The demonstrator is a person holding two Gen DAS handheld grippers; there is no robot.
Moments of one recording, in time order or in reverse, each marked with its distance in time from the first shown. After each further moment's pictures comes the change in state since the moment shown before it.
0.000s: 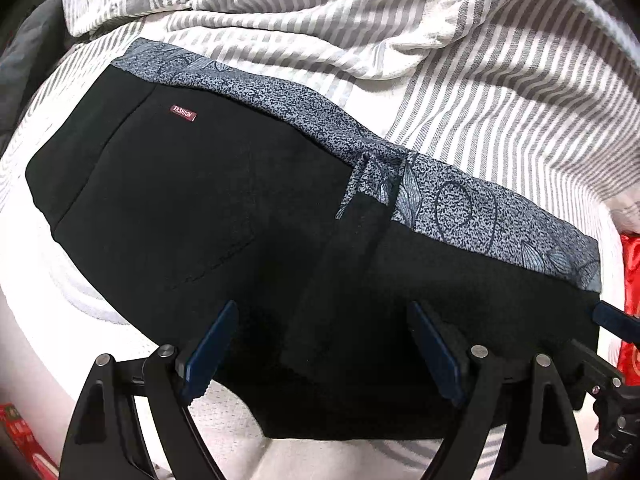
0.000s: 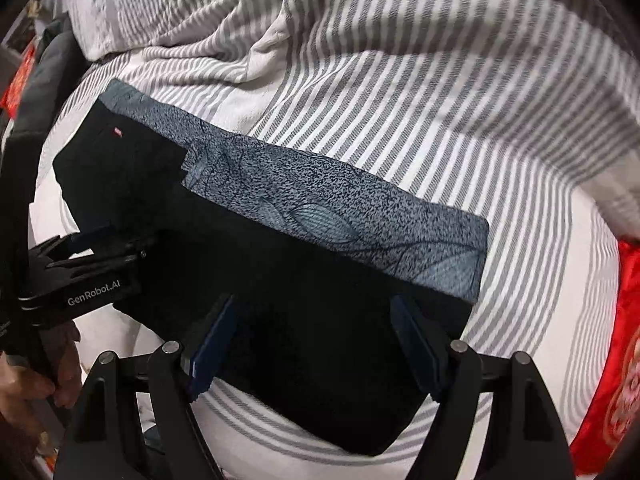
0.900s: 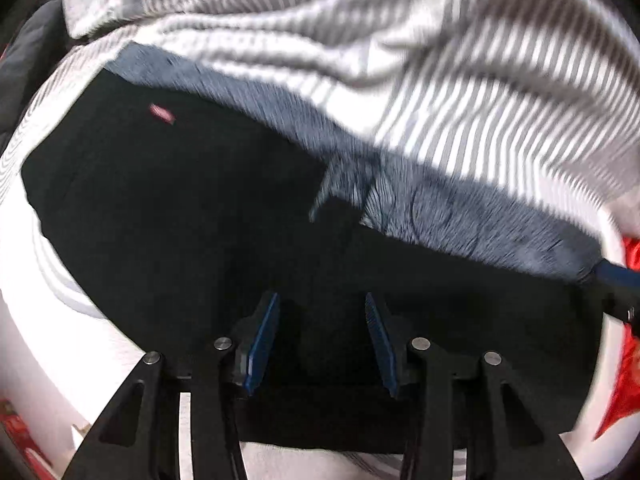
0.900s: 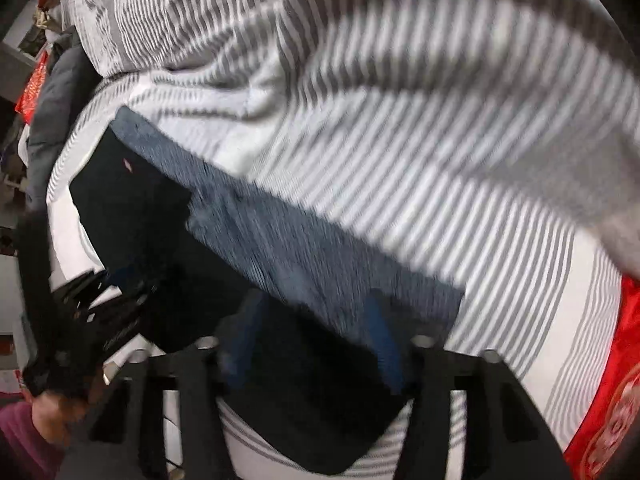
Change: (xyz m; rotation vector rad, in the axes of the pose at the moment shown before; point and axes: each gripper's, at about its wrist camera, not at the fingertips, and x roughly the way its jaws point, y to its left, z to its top) left arm 0.018 -0.036 -0.018 -0.002 -0.033 0.042; right arm 0.004 -0.032 0.033 -0.053 0.055 0.089
